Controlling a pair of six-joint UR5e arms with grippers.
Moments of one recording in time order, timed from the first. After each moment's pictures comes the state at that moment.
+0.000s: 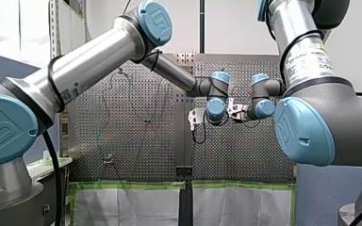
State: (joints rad) left arm -0.79 -2.45 -1.03 -3.01 -2.19 -1.81; right arm 1.82 -0.99 1.59 -0.43 1.24 1.68
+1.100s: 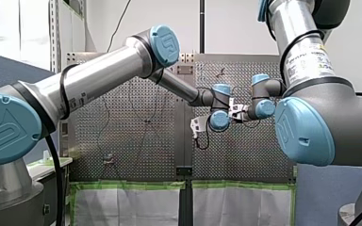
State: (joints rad) left arm -0.77 -2.59 -0.88 -2.92 -2.26 -1.82; right arm 1.81 -0.99 1.59 -0.44 1.24 1.68
